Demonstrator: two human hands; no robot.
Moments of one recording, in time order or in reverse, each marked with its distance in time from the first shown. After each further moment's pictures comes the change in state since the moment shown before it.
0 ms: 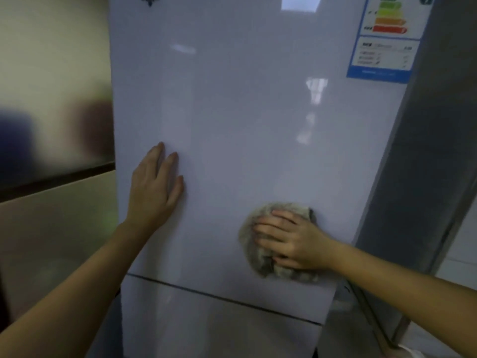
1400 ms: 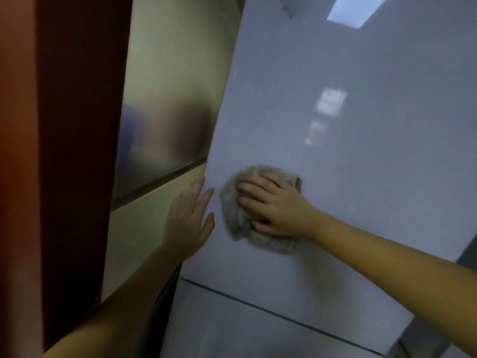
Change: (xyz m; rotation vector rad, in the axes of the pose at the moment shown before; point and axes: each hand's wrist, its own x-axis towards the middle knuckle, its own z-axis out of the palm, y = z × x) left_hand -0.063 -0.140 0.007 -0.150 -0.006 0.102; right_hand 0.268 0.008 -0.010 0.036 0.009 0.079
